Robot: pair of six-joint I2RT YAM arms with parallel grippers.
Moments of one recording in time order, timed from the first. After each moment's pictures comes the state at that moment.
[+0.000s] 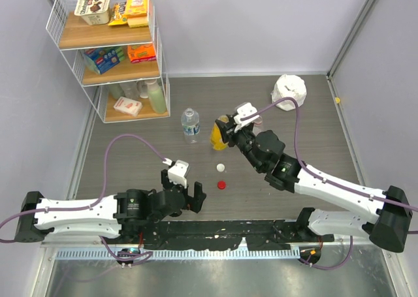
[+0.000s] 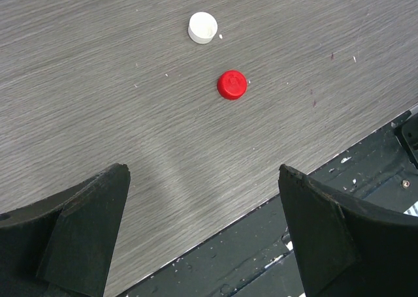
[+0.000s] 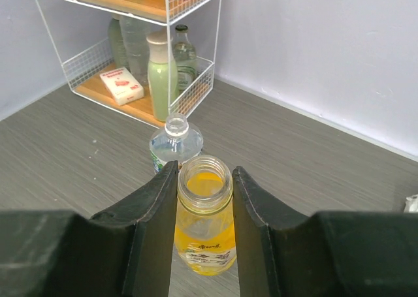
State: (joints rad) left arm -1.43 0.78 0.55 -0.44 -0.67 -0.76; right arm 0.98 1.09 0.84 0.34 0.42 -0.08
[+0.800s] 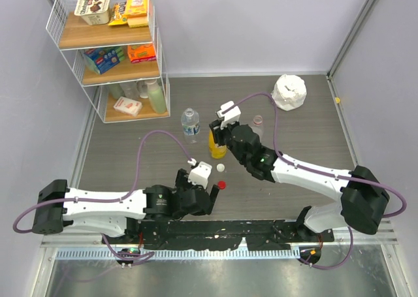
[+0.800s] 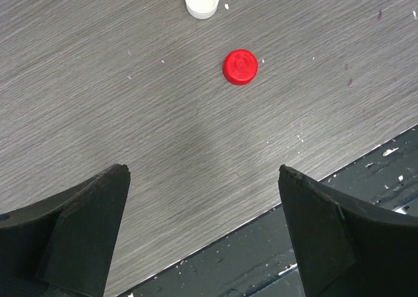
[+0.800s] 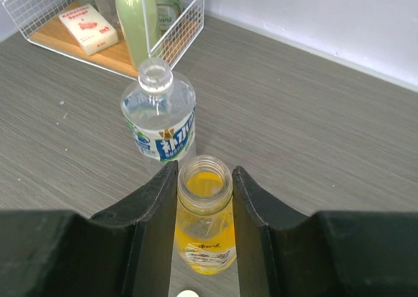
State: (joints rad) left arm -1.44 1.12 0.71 -0.49 -0.66 -0.73; right arm 0.93 1.35 0.88 0.35 0.44 0.01
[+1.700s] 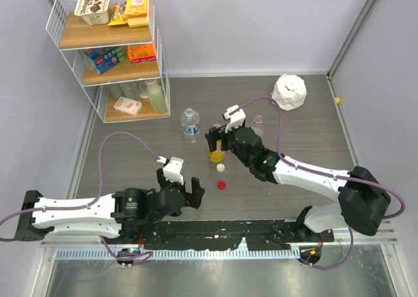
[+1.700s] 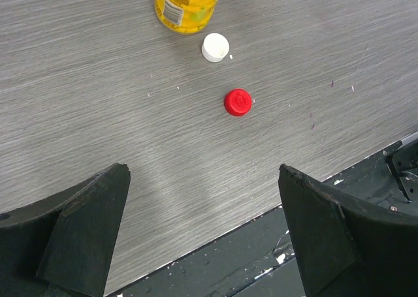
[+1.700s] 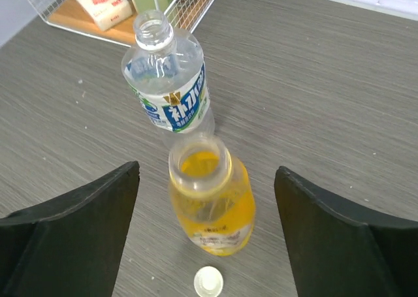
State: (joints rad) left arm -1.45 0.79 0.61 -0.51 -0.76 -0.84; right arm 0.88 1.35 0.78 0.37 0.34 0.18
